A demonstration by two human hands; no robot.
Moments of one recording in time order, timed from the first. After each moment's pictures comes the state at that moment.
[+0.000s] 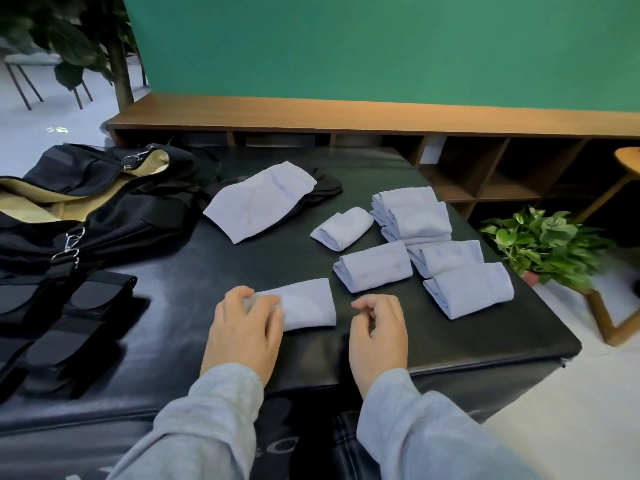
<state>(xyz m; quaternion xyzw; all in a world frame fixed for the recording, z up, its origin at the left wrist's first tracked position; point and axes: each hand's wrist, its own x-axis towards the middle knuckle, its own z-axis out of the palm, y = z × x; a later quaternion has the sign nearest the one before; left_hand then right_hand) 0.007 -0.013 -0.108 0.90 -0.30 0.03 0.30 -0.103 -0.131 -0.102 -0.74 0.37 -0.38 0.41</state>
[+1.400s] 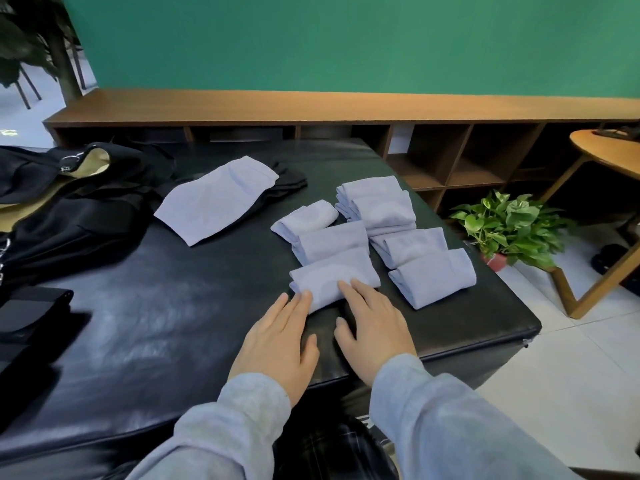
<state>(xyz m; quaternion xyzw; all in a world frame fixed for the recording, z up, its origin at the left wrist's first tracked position) -0.040 -0.064 -0.106 0.85 -0.48 -0.02 0.20 -0.140 -0.179 -0.094 -0.92 0.34 -0.11 0.16</state>
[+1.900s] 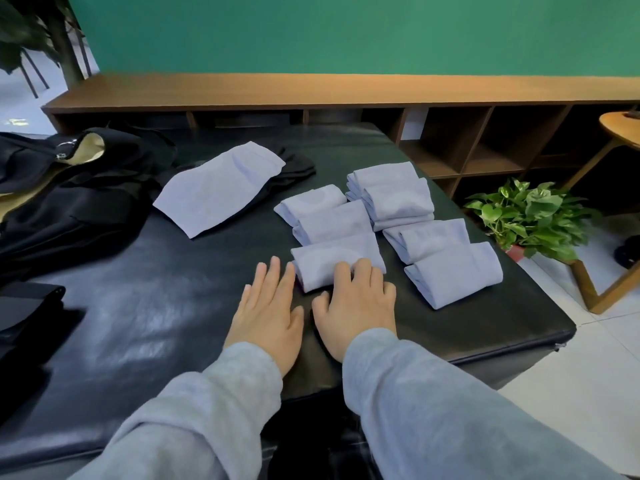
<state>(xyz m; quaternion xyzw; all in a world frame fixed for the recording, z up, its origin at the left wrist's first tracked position) -0.003 -0.080 -0.103 0.88 -0.42 -0.08 0.18 -0.086 -0.174 -0.092 -0.91 0.40 -0.11 0.08</state>
